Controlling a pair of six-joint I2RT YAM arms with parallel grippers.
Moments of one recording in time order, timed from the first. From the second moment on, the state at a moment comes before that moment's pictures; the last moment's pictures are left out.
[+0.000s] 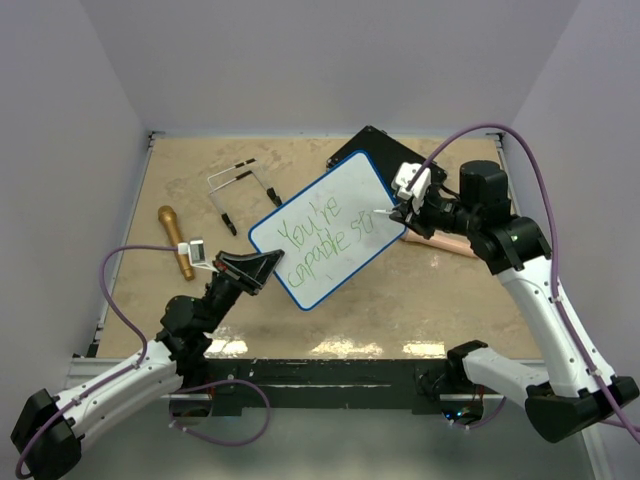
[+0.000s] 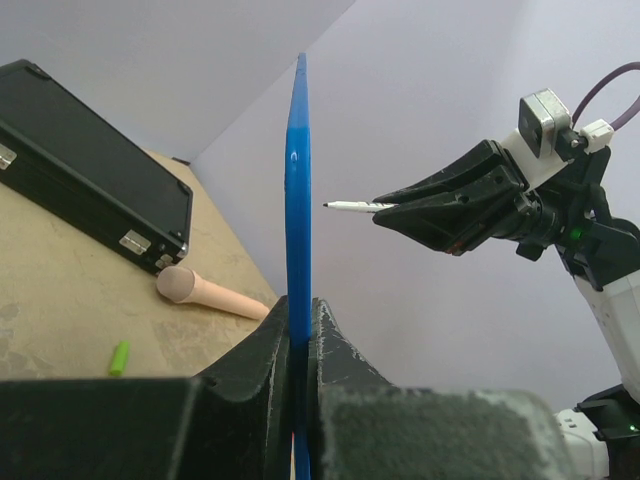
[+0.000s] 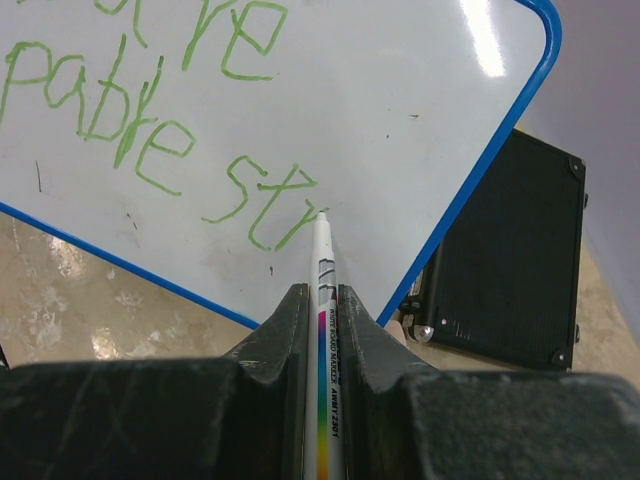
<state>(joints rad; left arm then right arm) -0.77 0.52 0.12 0.79 -0.11 -0.88 0.35 1.05 1.29 -0.75 -0.52 -0.60</state>
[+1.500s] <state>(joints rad) -0.77 0.51 0.12 0.78 -0.12 -0.86 0.34 1.12 1.30 -0.77 -0.51 -0.60</state>
